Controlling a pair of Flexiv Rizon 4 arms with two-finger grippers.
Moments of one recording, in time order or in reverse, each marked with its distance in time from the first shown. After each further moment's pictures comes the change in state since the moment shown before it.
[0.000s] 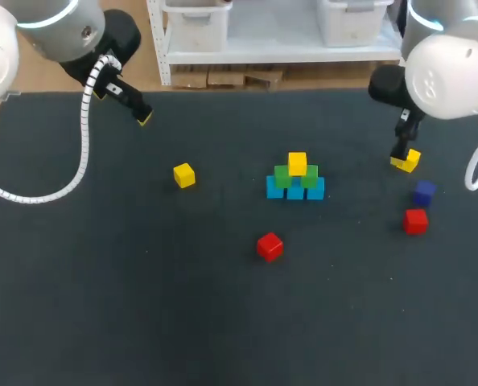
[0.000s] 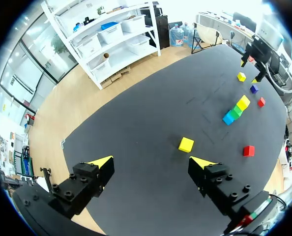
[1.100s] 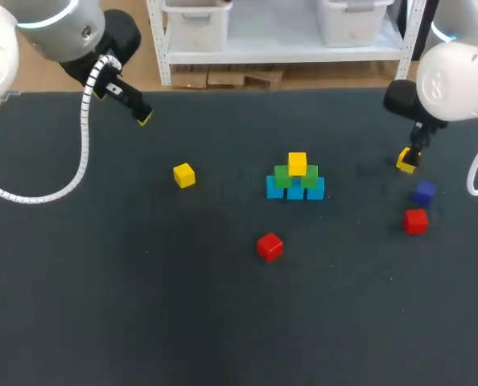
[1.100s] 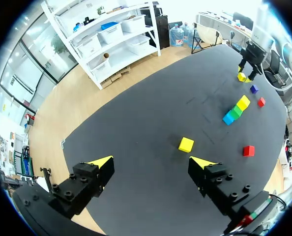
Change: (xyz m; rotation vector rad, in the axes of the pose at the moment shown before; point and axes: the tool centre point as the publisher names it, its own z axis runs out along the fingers) left arm 0.000 0.000 0.000 0.000 0.000 0.000; right arm 0.016 -0.019 0.043 -0.078 -0.044 0.013
